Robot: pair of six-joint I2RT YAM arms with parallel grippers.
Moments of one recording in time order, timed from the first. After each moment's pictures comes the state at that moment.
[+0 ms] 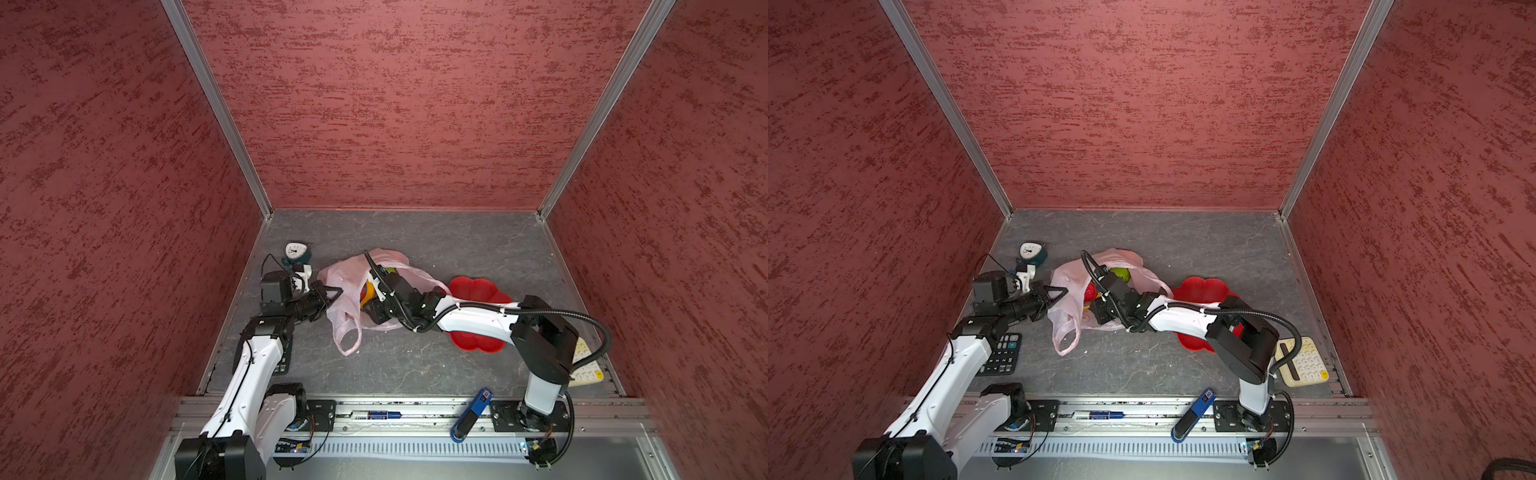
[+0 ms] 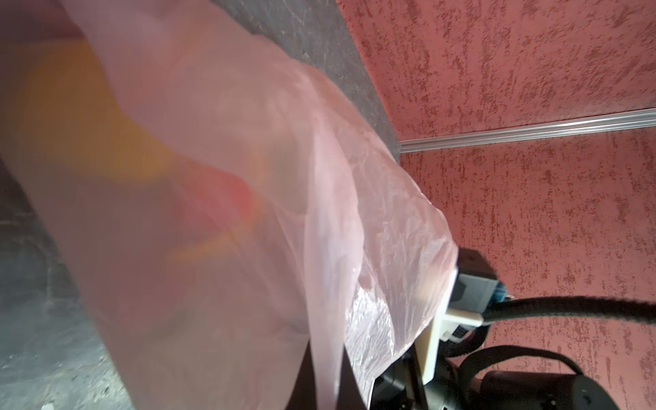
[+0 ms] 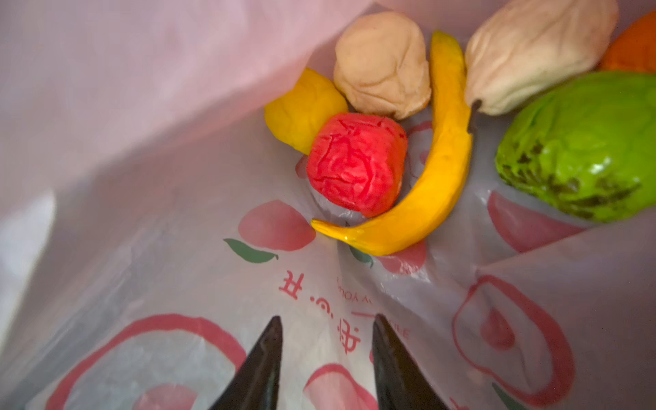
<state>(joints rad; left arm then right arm) 0.06 0.89 0.54 -0.33 0.74 -0.84 0.99 1.85 1.20 -0.03 -0.04 0.50</state>
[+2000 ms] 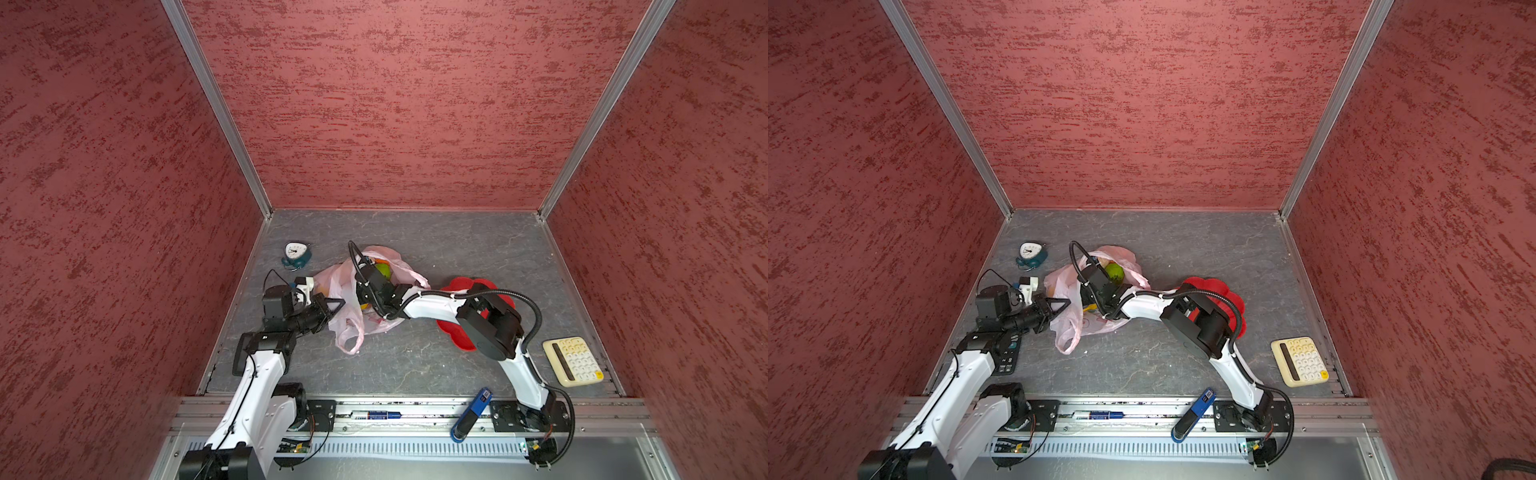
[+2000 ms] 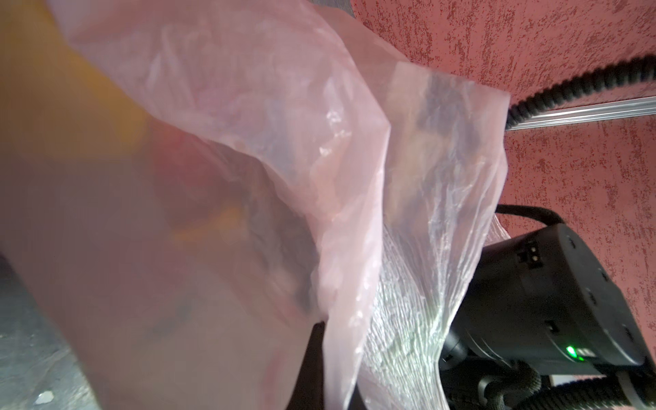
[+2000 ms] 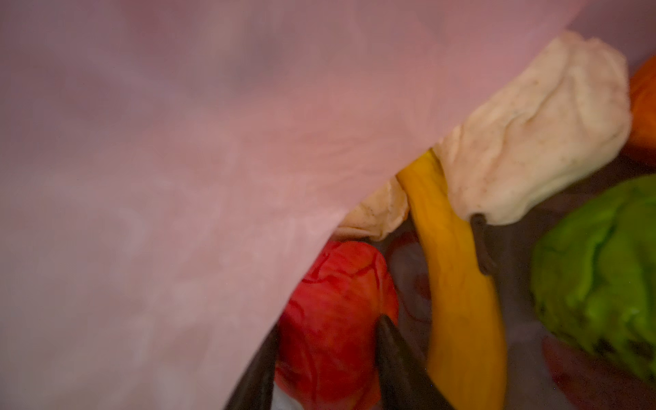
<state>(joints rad) 0.07 0.83 0.41 -0.20 0.78 -0.88 0.96 2.20 1.52 0.07 0.09 0.64</state>
